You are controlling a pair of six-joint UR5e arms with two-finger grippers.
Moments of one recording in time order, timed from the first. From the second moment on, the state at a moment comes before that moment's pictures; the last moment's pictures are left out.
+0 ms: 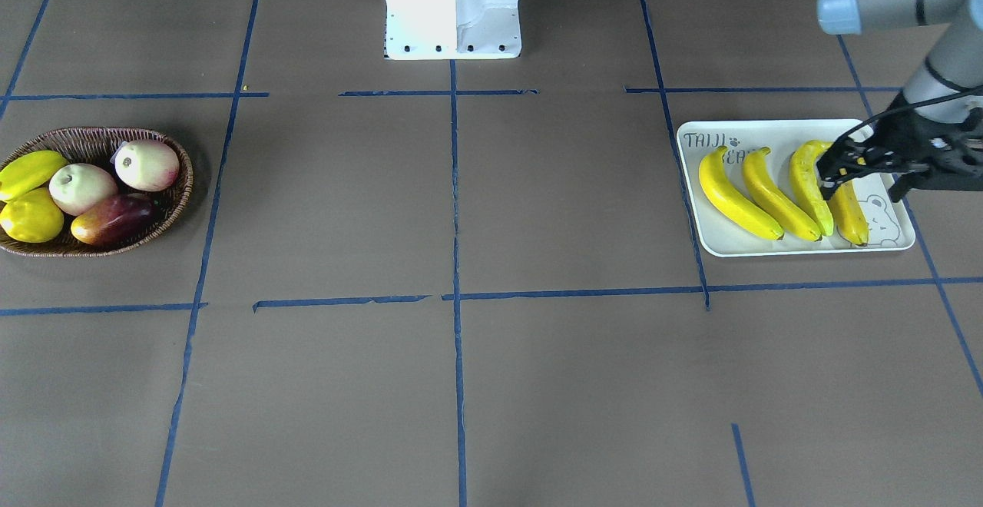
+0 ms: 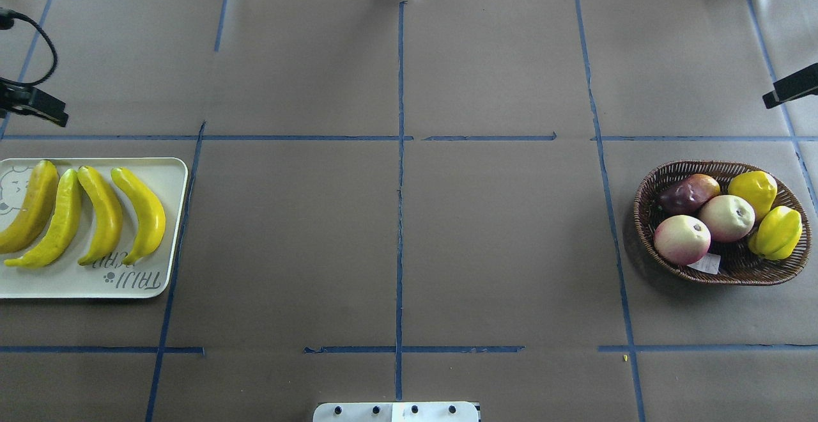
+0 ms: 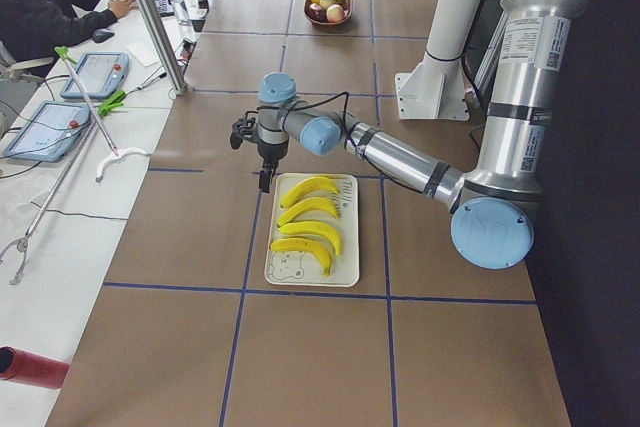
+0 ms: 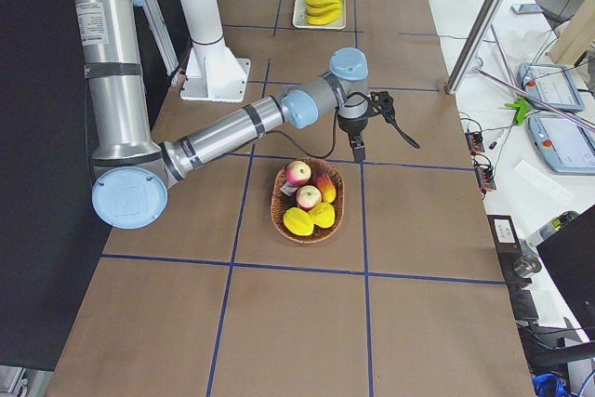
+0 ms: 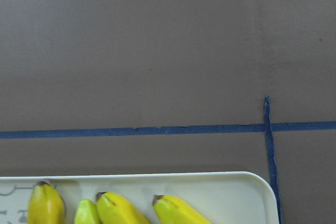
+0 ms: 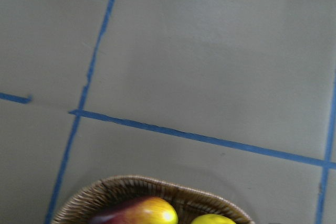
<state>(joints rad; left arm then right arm) -1.20 -1.67 -1.84 -1.69 -2.18 -0.44 1.34 -1.53 1.89 -1.48 2.30 0.25</state>
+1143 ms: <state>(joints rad) -1.57 -1.56 -1.52 -1.66 -2.47 0.11 1.62 -1.62 1.61 -1.47 2.46 -0.19</state>
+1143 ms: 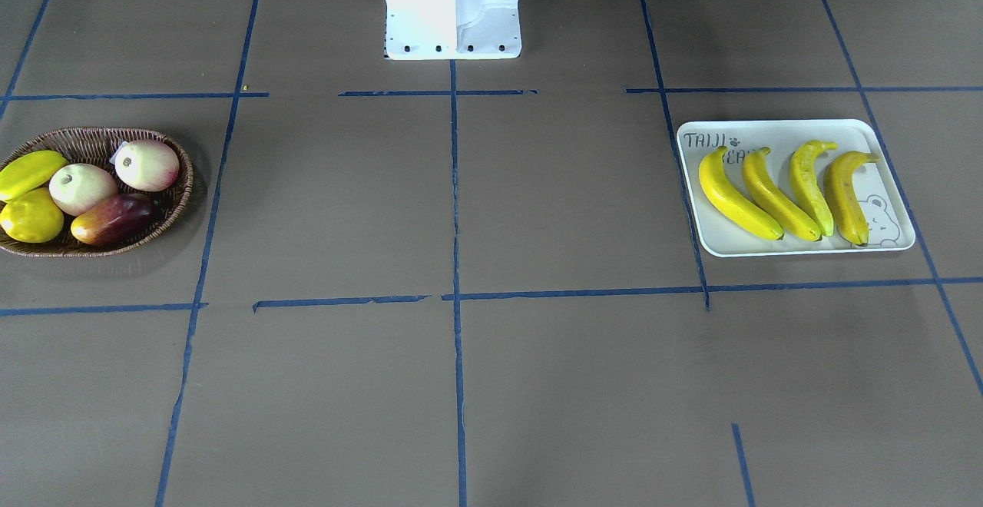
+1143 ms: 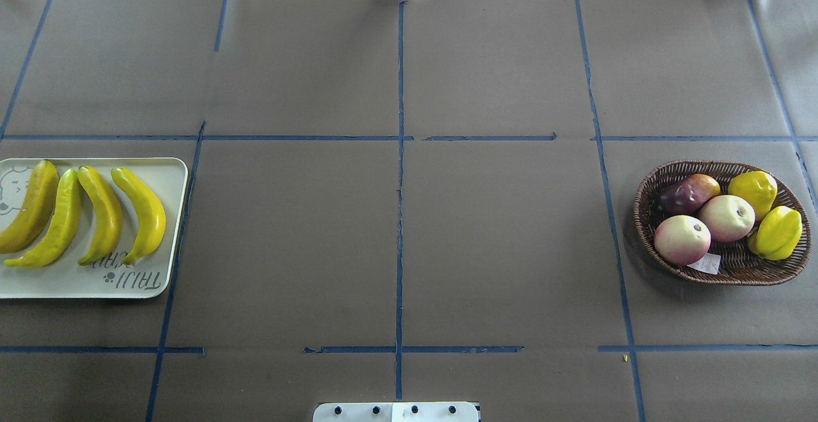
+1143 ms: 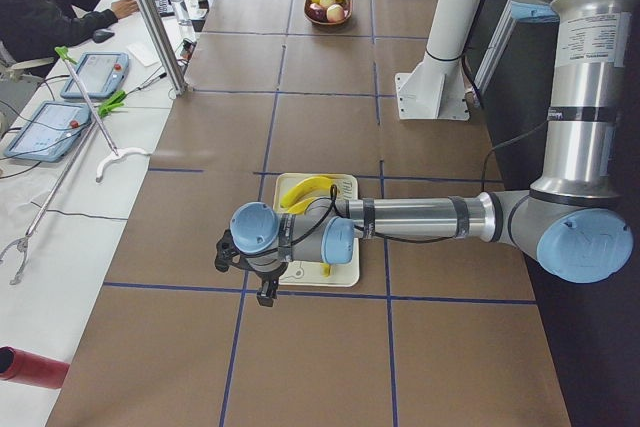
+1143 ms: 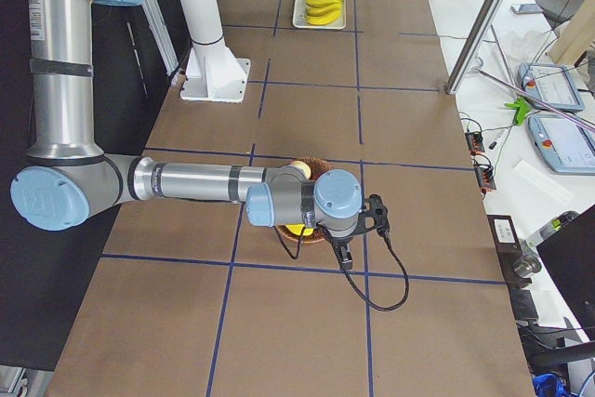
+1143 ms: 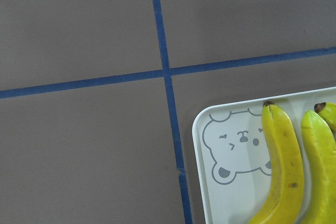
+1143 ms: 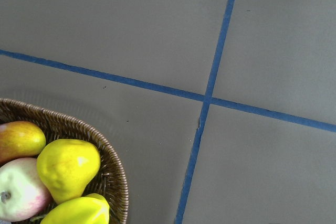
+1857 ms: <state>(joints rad) -1.62 -1.57 -1.53 -1.58 -2.47 0.09 1.63 -1.62 1.52 -1.47 2.47 -0.18</state>
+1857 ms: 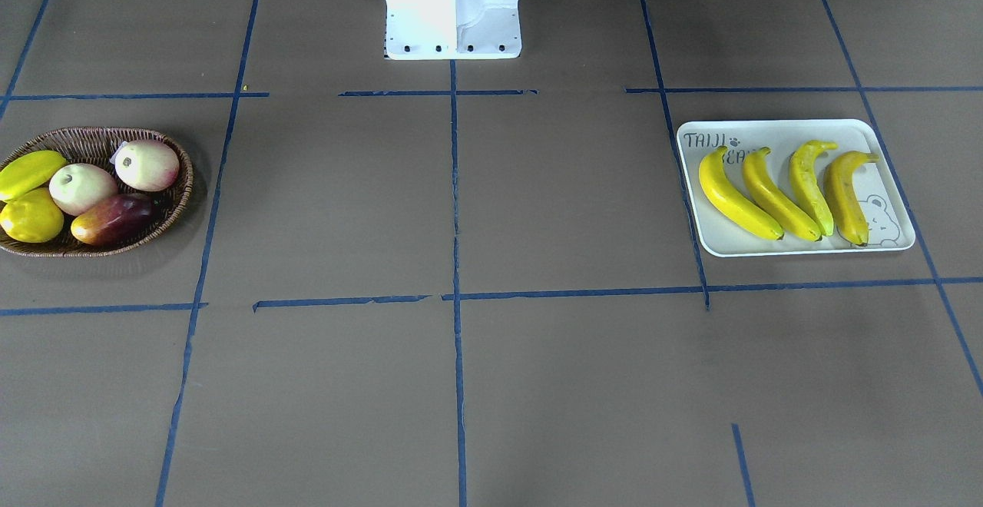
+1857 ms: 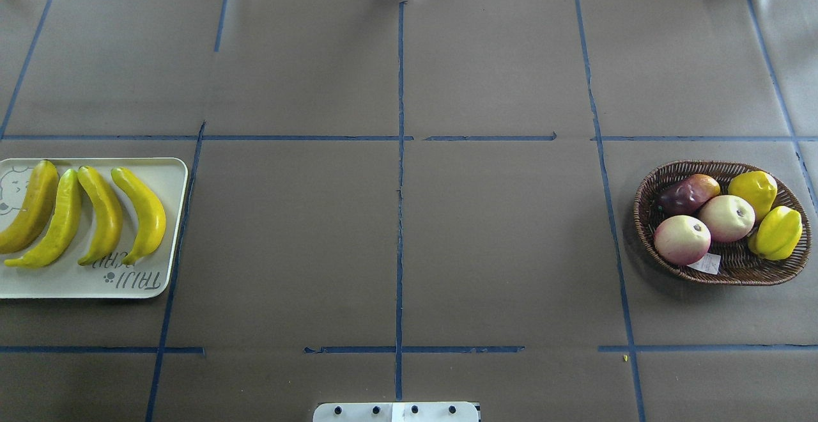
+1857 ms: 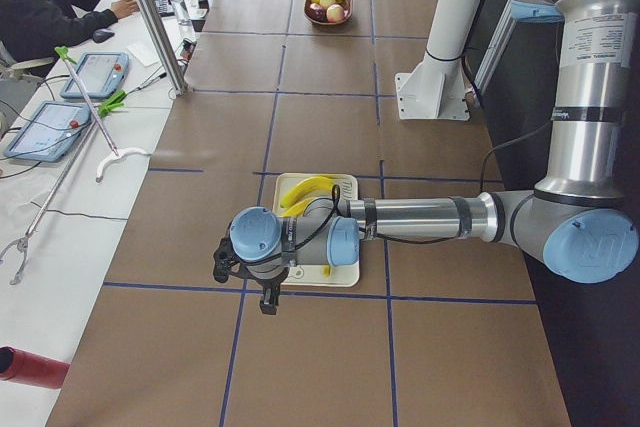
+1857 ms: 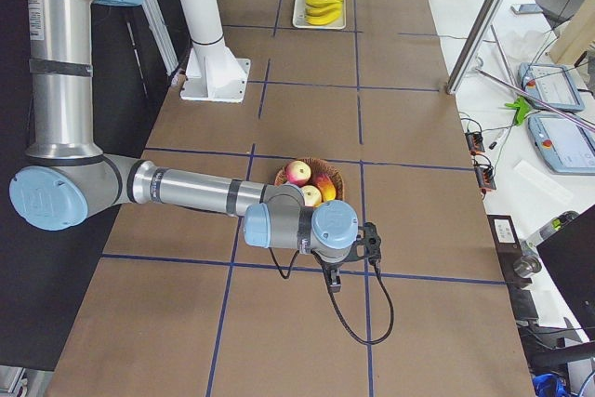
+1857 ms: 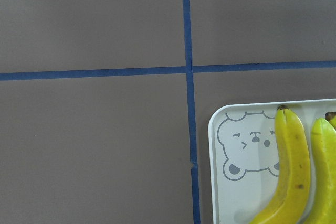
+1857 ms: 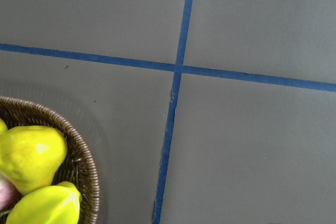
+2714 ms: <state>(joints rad) -1.62 -1.57 -1.53 -1.57 -2.47 0.09 1.68 -1.64 1.58 -1.49 2.47 -0.09</state>
